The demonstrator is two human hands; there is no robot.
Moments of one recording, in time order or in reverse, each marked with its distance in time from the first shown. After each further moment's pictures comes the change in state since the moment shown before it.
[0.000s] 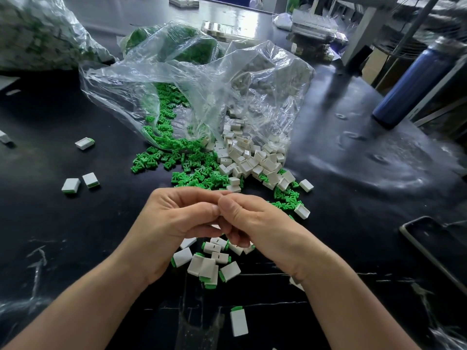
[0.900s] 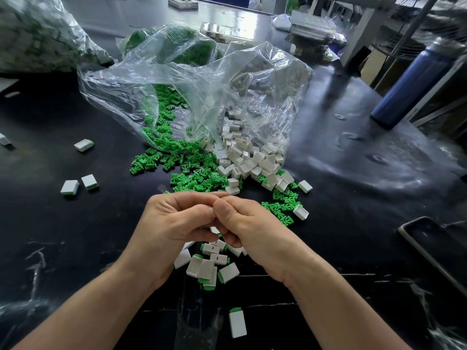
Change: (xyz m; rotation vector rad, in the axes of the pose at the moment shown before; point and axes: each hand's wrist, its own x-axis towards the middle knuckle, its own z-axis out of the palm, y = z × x) left_hand -0.002 -0.002 0.008 -0.041 0.092 0.023; right_hand 0.005 0.008 0.008 -0.063 0.097 0.030
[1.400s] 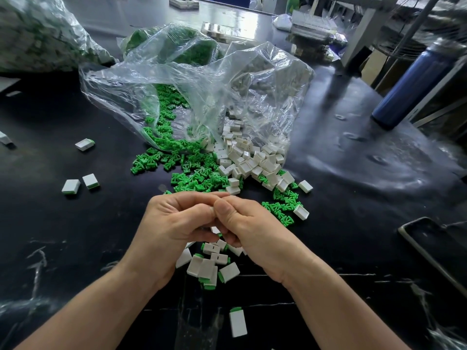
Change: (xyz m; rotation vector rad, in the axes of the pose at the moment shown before) left_hand -0.001 -0.002 0.002 -0.024 0.015 -0.004; right_hand 0.002 0.002 0.001 -0.020 0.024 -0.003
